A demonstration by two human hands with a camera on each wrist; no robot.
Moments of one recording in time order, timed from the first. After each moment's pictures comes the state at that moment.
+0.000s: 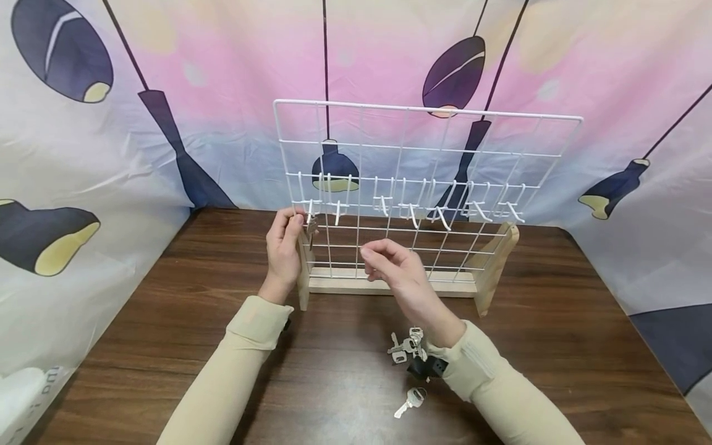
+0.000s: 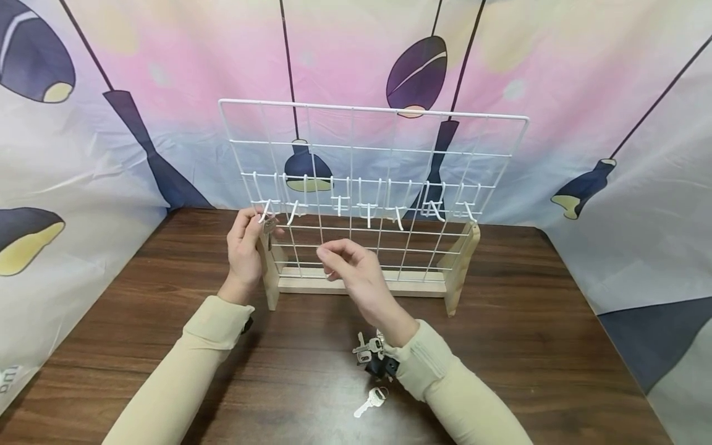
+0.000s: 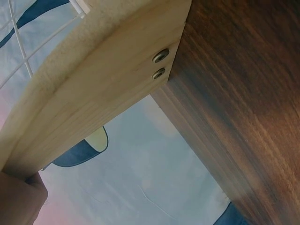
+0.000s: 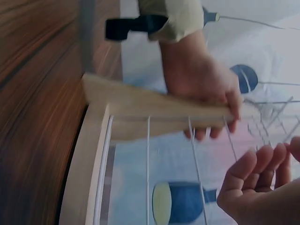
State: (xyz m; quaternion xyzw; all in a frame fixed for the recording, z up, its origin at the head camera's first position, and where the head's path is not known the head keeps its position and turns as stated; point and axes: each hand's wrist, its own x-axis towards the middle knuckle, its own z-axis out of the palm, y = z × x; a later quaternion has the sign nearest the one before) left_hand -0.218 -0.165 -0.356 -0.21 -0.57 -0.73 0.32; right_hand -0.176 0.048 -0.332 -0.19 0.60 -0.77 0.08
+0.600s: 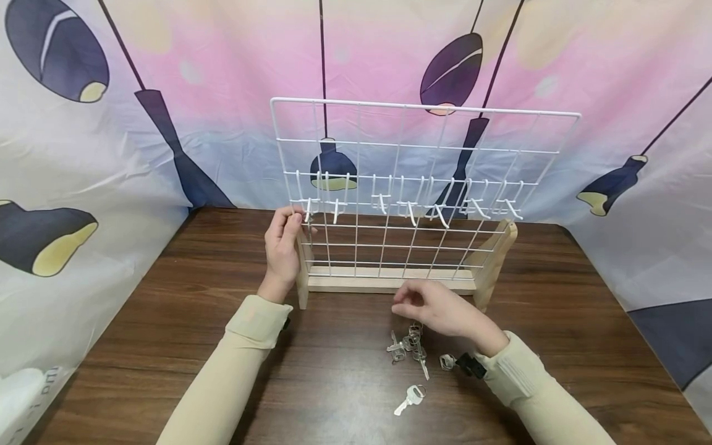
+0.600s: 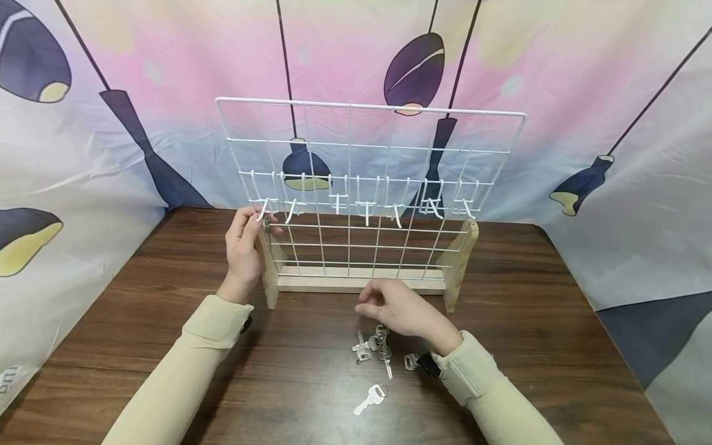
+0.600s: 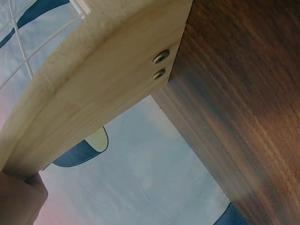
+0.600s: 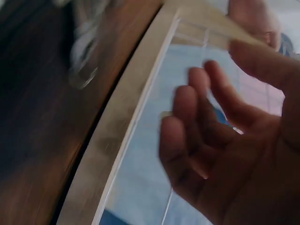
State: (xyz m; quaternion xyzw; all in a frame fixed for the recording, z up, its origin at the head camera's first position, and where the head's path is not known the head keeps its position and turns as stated) left_hand -0.218 -0.165 -0.357 -0.21 -0.56 -0.74 0.31; right_hand -0.180 0.125 -0.365 -0.33 0.87 -0.35 0.11
